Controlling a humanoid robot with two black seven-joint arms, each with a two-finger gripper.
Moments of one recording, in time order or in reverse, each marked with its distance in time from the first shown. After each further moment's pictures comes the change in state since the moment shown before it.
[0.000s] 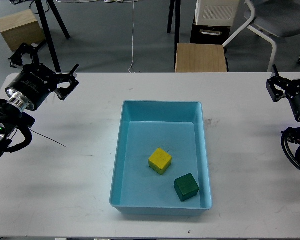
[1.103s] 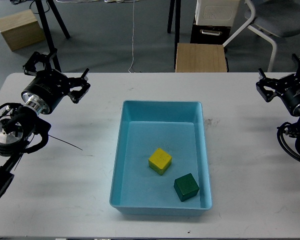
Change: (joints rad) left arm -0.011 -0.089 0.048 0.004 0.002 0.084 -0.026; right arm 0.223 -0.035 -0.363 -0.149 0.148 0.000 -0.077
